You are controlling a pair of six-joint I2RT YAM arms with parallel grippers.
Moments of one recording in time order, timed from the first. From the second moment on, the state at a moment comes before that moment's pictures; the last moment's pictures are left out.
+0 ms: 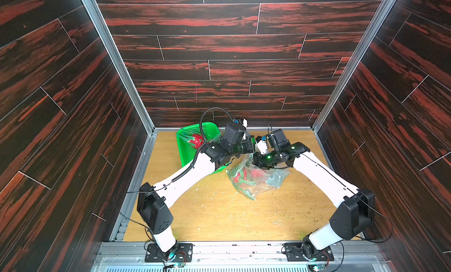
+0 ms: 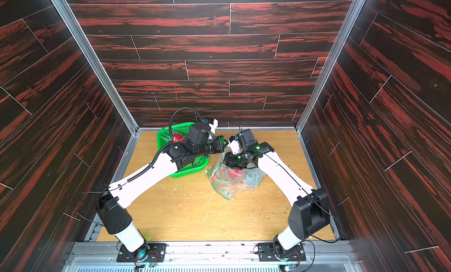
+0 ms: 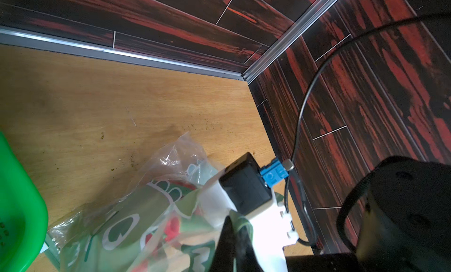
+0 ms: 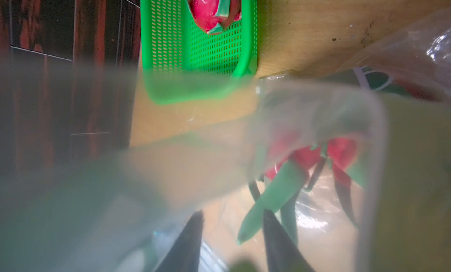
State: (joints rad) left arm -0.75 1.71 1.67 -0.40 0.07 -0.70; right arm 0.51 1.58 1.43 -0.84 -0.49 0.41
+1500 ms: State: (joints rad) left arm -0.76 1.67 1.33 -0.19 0.24 -0.66; right arm 0.56 1.56 1.13 -0.85 -0.49 0.64
